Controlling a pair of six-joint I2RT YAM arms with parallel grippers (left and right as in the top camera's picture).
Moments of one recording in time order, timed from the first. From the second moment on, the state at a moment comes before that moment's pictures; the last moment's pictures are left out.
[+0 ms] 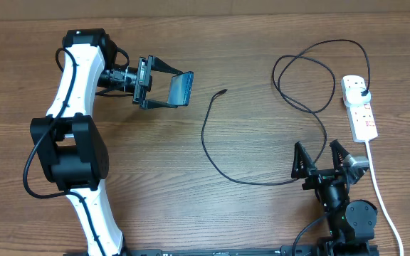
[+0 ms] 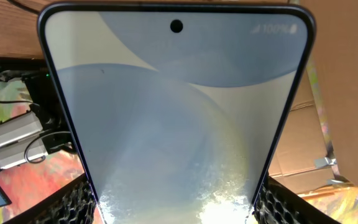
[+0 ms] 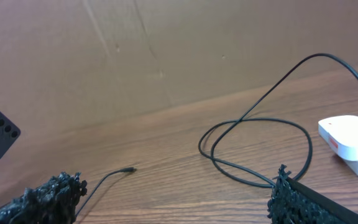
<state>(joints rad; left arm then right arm) 0.03 2.19 1.94 -1.68 1.26 -0.83 0.05 0.01 0.02 -0.03 -0.10 0.31</state>
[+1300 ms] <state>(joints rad) 0.03 2.19 1.94 -1.68 1.24 -0.83 0.05 0.71 0.91 -0.76 -0.13 0.39</state>
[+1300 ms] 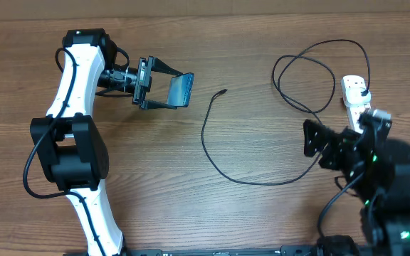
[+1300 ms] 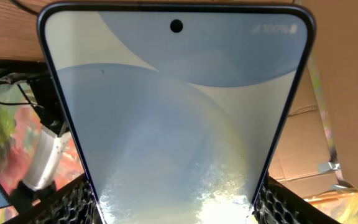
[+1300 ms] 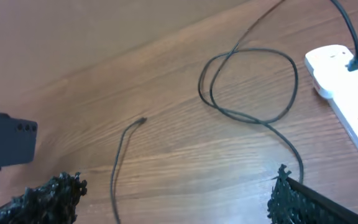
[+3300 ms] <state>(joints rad) -0.10 2.19 1.94 -1.45 0.74 -1.31 0.36 1.58 1.41 -0.81 -0.53 0.54</state>
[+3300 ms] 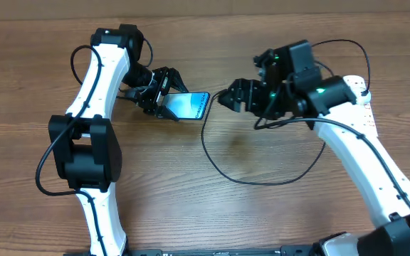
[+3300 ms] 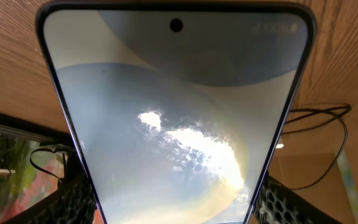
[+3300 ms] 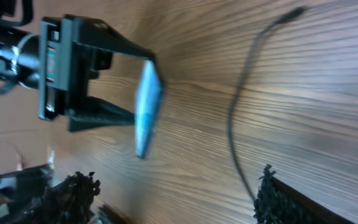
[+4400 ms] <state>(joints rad) -0.15 2.19 1.94 -1.43 0.77 -1.33 0.52 1.80 1.41 -0.56 -0.52 0.93</state>
